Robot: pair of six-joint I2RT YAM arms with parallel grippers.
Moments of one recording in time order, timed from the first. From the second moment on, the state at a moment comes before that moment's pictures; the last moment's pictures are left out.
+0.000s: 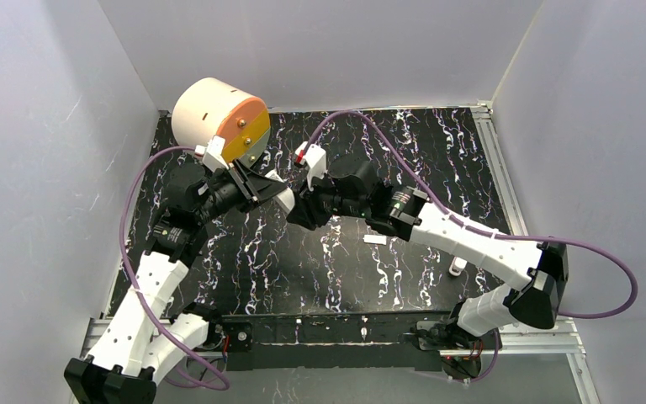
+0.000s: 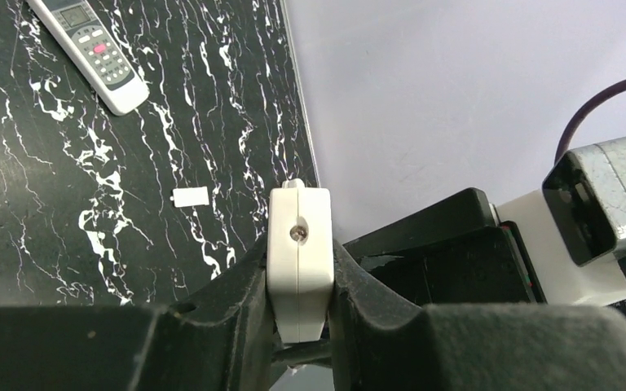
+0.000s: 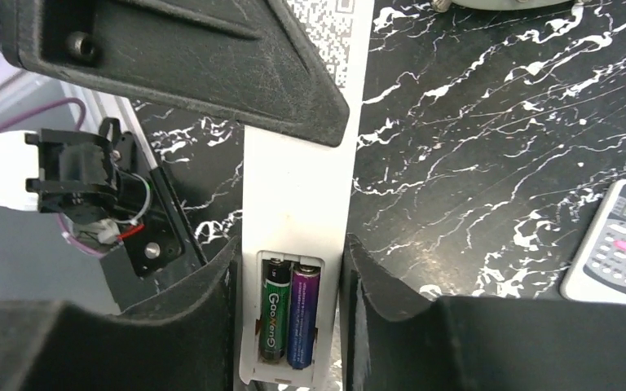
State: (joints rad) left arm -0.31 0.86 0.90 -0.28 0.49 -0.98; right arm 1.08 1.42 1.35 -0.33 -0.13 0.19
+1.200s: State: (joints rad) left arm -0.29 0.89 0.85 -0.44 0.81 -0.77; right arm 1.07 1.35 1.27 -0.52 -0.24 -0.10
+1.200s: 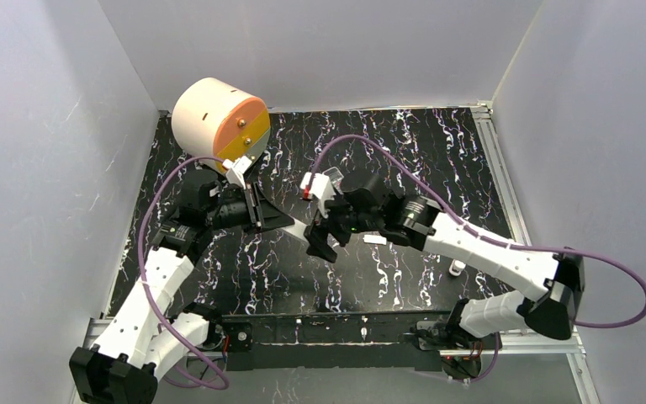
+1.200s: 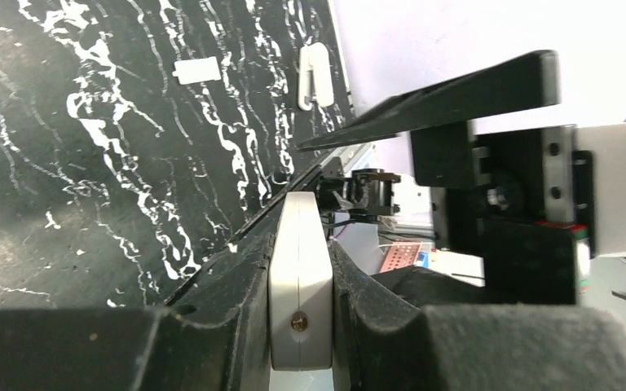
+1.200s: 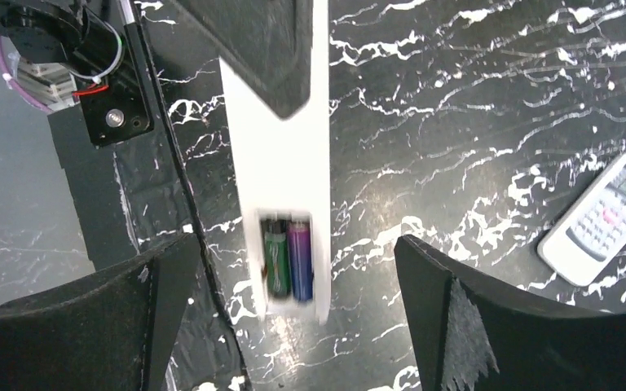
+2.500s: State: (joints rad) left arm -0.41 1.11 0.42 -0.08 0.38 -0.83; right arm 0.59 1.57 0.99 -0.60 0.01 -0.05
